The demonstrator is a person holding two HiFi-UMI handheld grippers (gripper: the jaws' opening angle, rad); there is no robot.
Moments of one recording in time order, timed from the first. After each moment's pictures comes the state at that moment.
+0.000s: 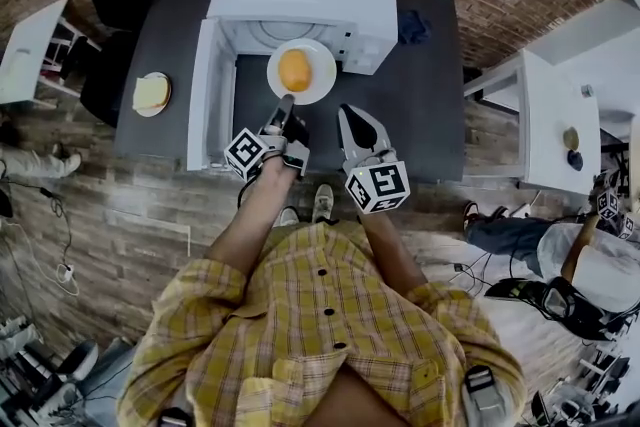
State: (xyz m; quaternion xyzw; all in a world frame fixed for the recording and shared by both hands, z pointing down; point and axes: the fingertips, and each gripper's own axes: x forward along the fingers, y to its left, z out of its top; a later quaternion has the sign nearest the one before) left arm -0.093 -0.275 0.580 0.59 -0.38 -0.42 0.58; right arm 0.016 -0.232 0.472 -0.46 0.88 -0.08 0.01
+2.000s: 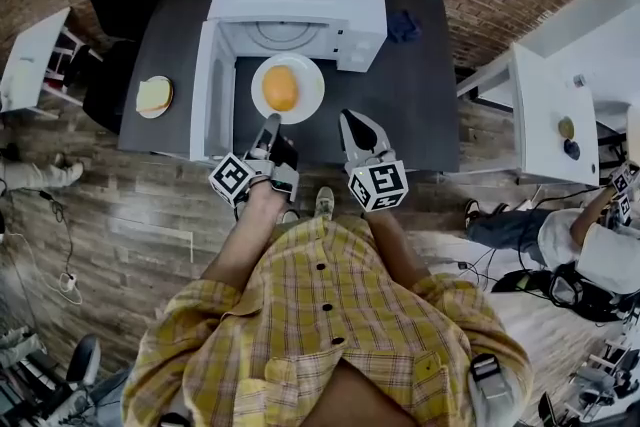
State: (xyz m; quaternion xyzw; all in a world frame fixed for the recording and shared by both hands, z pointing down) left arm -0.109 -0.200 0.526 0.60 -0.37 -0.43 0.56; right arm 0.032 -0.200 0.484 -0.47 0.88 -0.07 -0.01
